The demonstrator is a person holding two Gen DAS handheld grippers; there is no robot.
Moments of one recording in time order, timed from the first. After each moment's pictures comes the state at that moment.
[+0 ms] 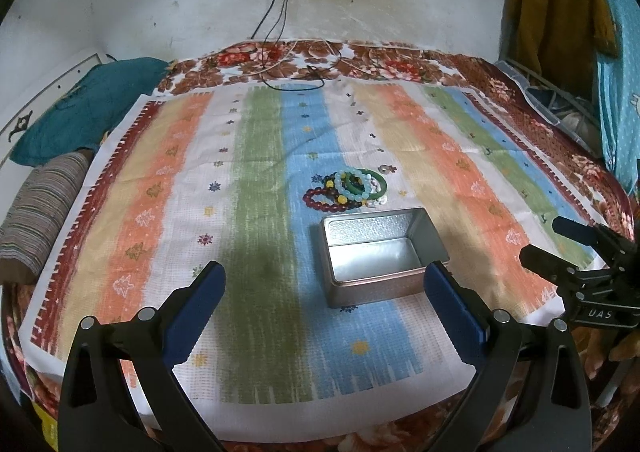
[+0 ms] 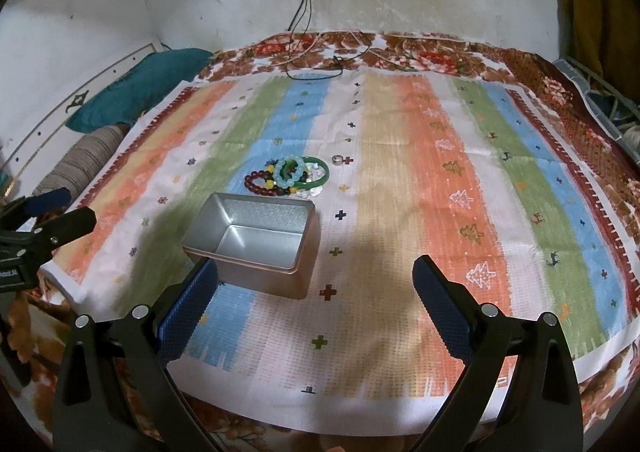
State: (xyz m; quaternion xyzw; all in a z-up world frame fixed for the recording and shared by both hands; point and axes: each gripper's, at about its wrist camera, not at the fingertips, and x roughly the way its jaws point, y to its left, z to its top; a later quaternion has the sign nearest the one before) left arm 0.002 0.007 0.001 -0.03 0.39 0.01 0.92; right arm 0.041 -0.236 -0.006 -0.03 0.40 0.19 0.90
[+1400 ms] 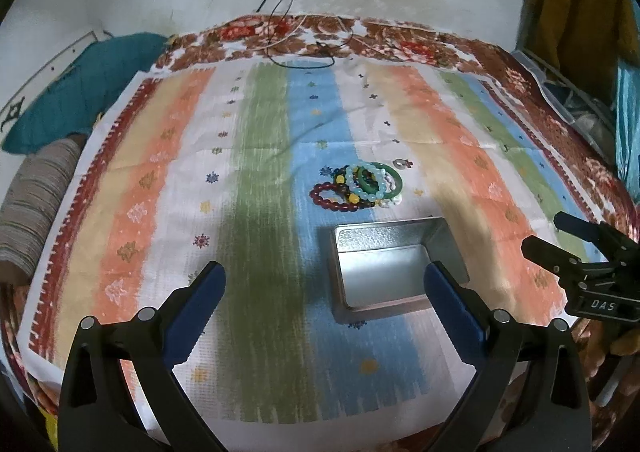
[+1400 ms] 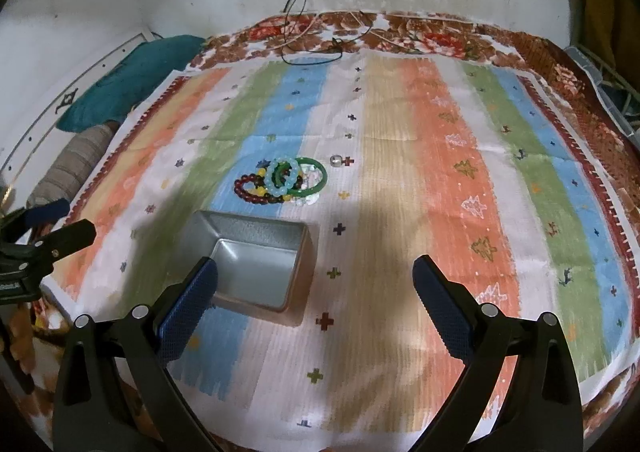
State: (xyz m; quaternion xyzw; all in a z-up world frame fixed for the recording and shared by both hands) left arm 0.056 0.022 -0.006 -0.05 0.44 0.02 0.90; right arm 0.100 -0.224 -0.008 -0.02 0.44 0.19 0.88
